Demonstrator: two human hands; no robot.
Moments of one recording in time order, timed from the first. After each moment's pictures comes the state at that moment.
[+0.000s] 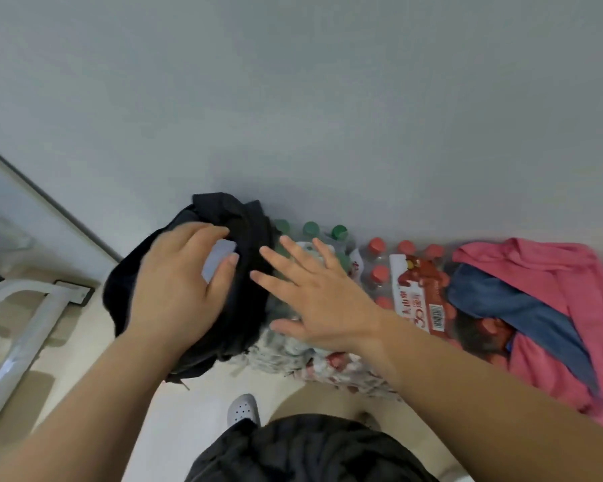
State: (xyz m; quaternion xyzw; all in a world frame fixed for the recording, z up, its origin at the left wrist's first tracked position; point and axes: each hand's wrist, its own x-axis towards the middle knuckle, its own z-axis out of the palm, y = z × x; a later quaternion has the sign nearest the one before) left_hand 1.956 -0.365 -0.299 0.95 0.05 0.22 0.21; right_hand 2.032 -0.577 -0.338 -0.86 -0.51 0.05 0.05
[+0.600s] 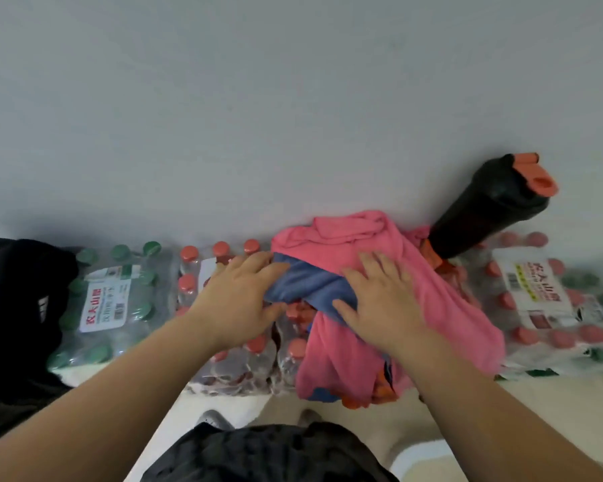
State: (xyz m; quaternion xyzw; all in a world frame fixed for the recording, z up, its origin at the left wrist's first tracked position) left_hand 2.064 -0.715 -0.334 0.97 -0.18 -0.11 0.10; right_hand 2.062 -0.972 -0.362 -0.99 -0.11 0.08 0.05
